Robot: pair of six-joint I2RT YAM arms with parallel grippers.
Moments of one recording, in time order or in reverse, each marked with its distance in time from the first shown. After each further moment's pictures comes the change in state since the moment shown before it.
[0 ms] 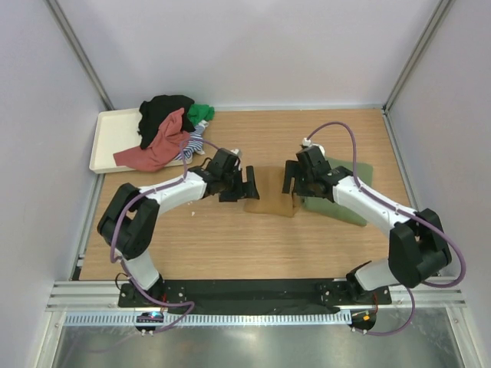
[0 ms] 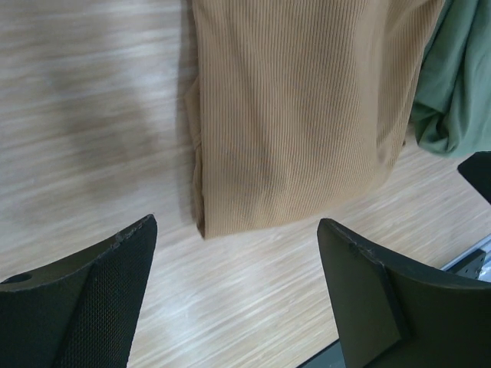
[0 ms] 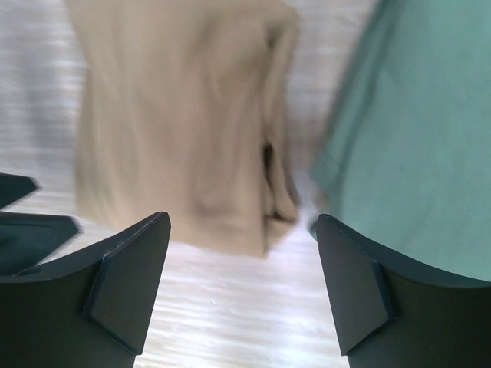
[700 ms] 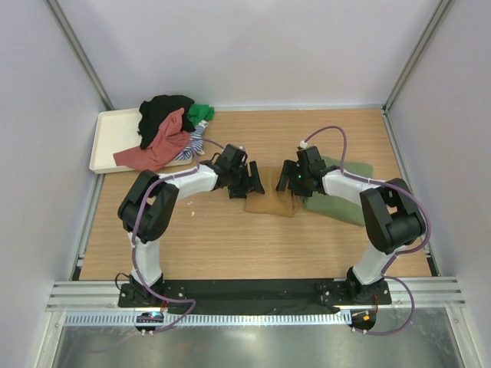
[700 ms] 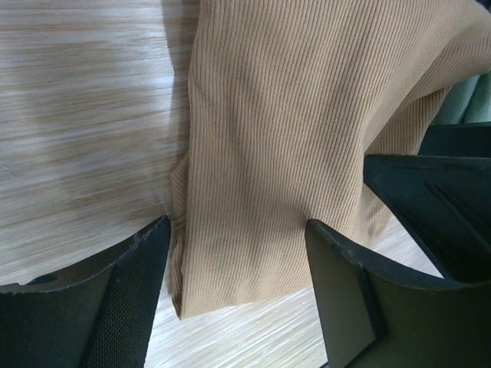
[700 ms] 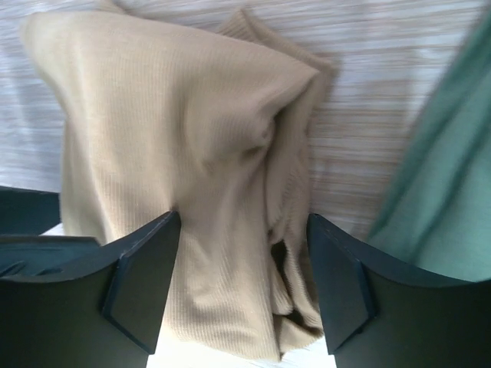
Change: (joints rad) left arm 0.014 0.218 0.152 0.045 0.027 -0.106; right arm -0.101 0.302 0.001 0.301 -0.234 0.033
